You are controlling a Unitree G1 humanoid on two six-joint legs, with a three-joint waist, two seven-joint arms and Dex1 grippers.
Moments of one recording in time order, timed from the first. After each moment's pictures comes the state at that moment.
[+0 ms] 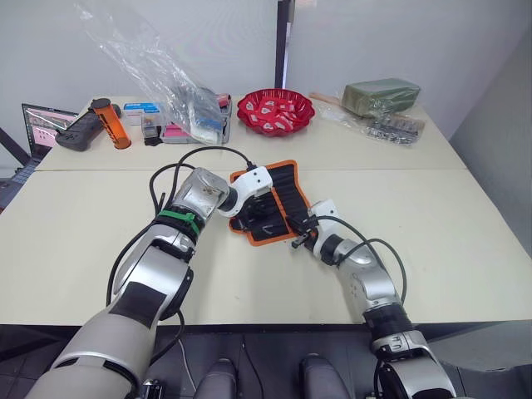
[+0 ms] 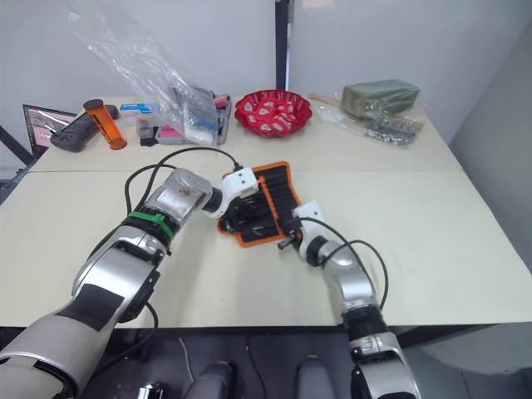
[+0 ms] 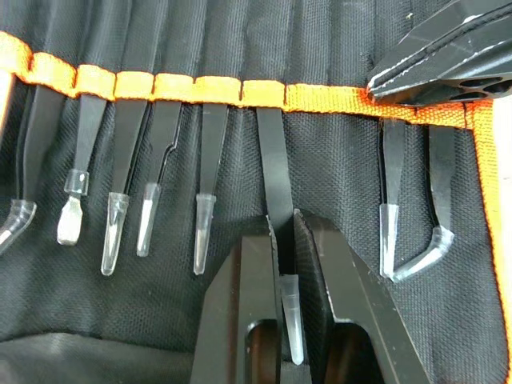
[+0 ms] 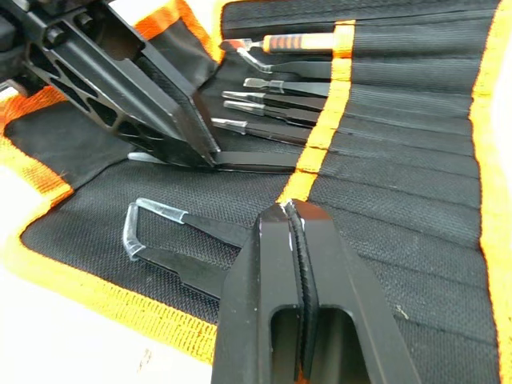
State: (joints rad) left arm -1.19 0.28 -0.38 1.04 0.15 0.28 -1.05; right arm -0.47 -0.15 0.08 0.35 0.13 0.14 0.56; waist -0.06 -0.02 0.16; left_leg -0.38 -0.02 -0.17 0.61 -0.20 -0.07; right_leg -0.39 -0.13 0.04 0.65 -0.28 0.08
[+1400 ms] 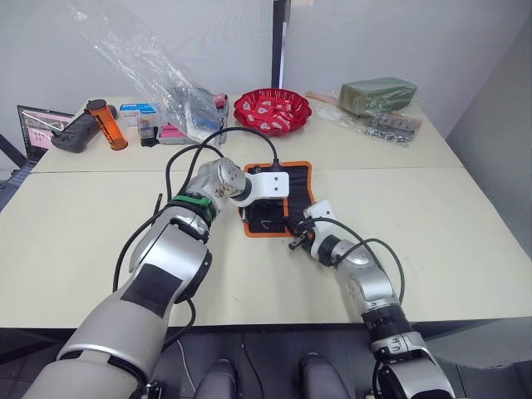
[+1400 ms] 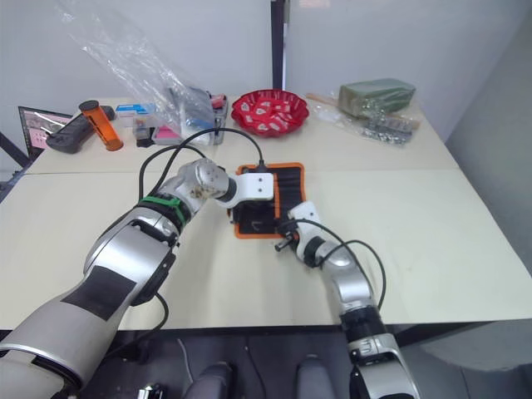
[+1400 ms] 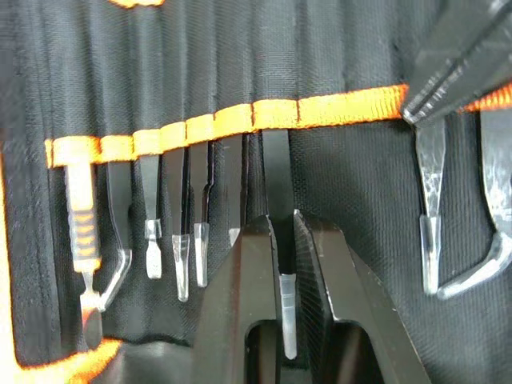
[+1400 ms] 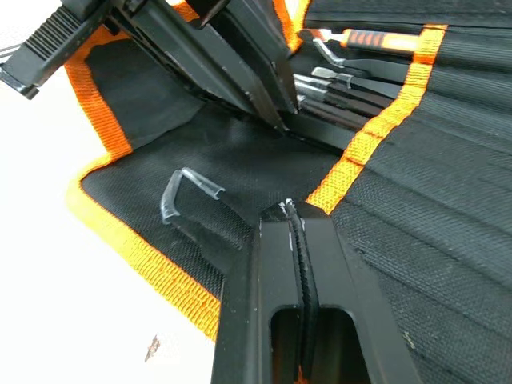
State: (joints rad) left arm -1.34 0.21 -0.38 1.35 0.43 -0.20 -0.89; right arm -0.46 -0.15 0.10 0.33 0.10 0.16 0.56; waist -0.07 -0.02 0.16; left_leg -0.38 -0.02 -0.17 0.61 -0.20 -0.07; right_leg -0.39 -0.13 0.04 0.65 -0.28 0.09
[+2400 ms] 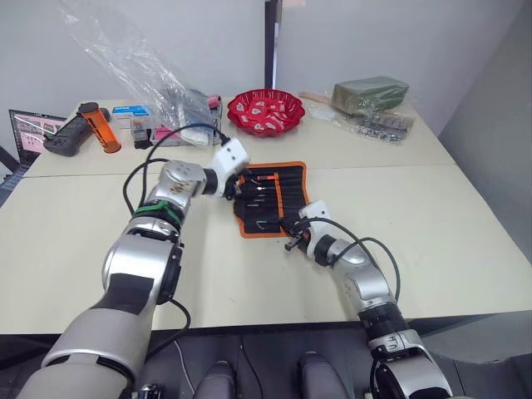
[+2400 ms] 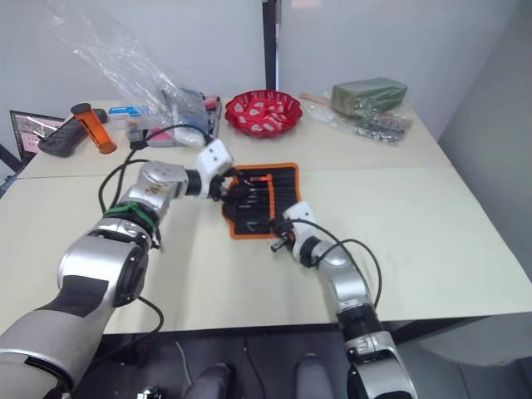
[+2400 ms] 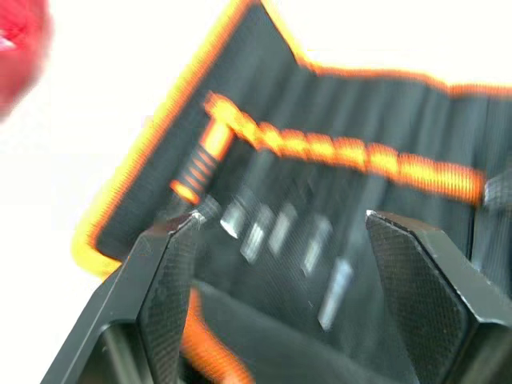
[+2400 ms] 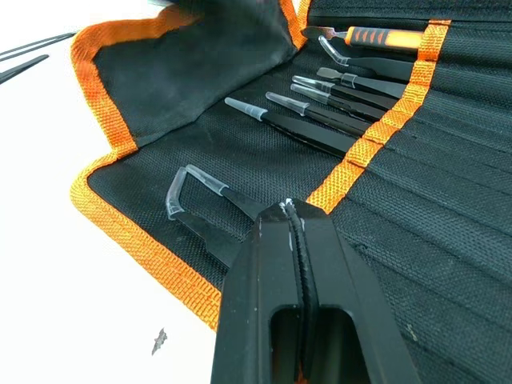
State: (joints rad) left arm -1.24 0.38 0.01 1.27 0.09 -0.11 -0.98; right arm -0.47 -0.15 0.12 0.34 0.10 0.16 0.57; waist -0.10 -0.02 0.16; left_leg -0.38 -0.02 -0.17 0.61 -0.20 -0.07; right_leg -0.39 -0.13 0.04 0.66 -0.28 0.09
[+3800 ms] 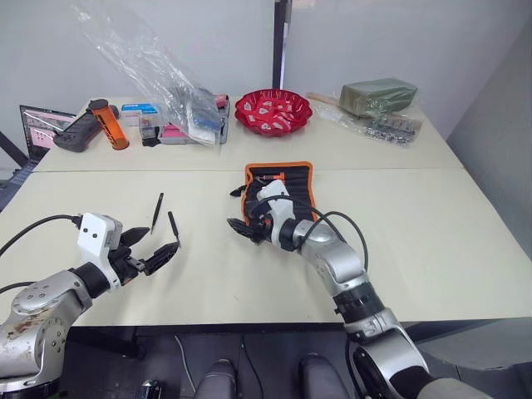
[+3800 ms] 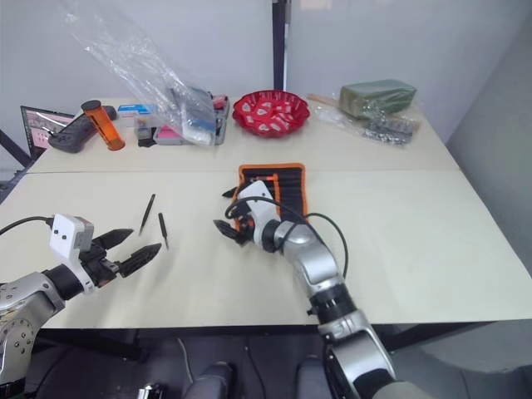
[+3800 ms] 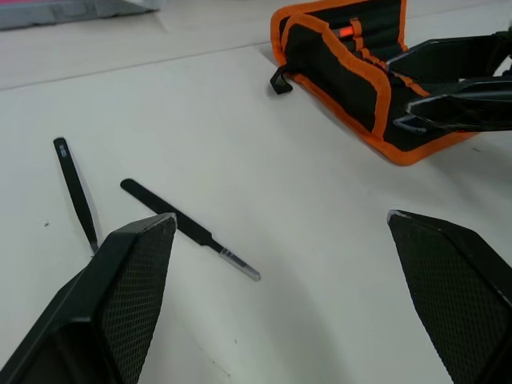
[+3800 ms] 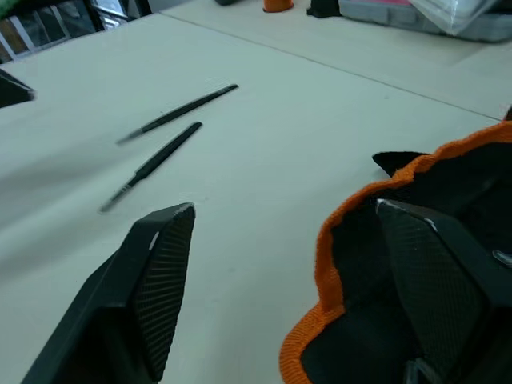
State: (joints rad) left arm 0.05 0.62 0.46 -0.39 -0.52 0.68 -0.72; right arm -0.67 -0.02 0.22 0.29 0.14 0.40 0.55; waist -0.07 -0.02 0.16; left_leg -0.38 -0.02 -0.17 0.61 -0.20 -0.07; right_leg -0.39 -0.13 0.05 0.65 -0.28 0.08
